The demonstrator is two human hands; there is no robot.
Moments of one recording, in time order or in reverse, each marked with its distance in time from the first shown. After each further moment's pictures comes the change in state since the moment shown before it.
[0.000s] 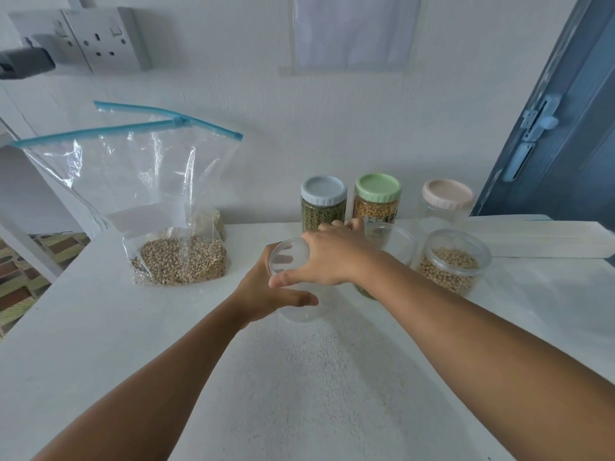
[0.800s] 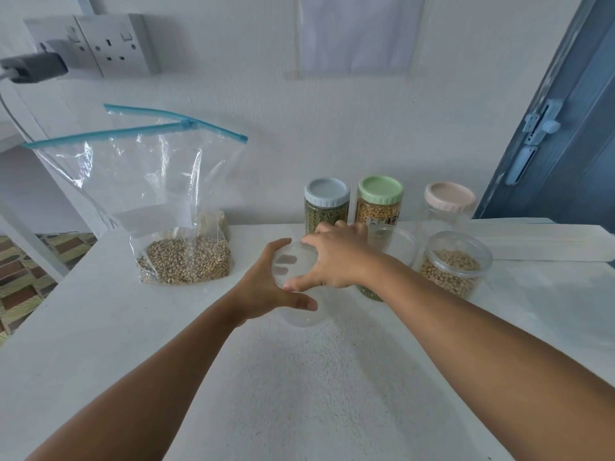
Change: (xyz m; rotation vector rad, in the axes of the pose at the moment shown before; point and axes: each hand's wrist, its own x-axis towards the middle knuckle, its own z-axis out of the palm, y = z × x) left_hand -0.003 -0.003 -0.013 -0.052 -0.060 -0.066; right_hand -0.003 0.007 0.006 0.102 -0.003 -0.023
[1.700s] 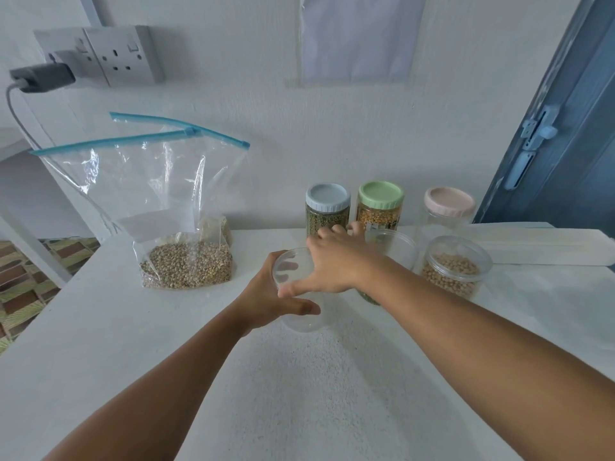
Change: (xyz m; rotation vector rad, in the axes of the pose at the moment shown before) left_hand -0.004 -0.002 0.008 0.007 0.035 0.018; right_hand -0.003 -0.012 -0.012 -0.140 -0.032 -0.004
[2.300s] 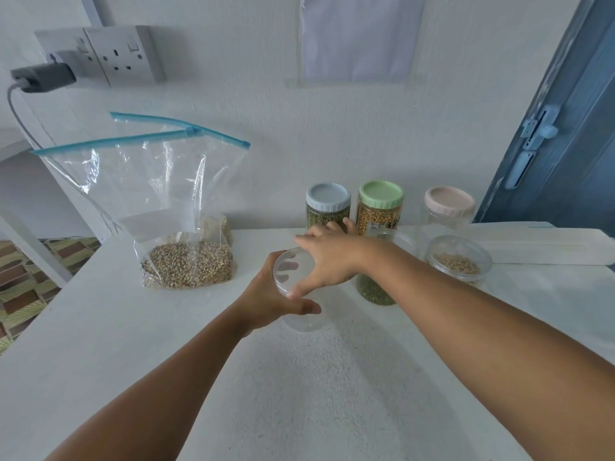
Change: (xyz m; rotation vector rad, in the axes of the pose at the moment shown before) left_hand -0.001 0.001 0.002 0.000 0.007 0.030; right_hand 0.008 0.006 -0.011 0.101 -0.191 -0.089
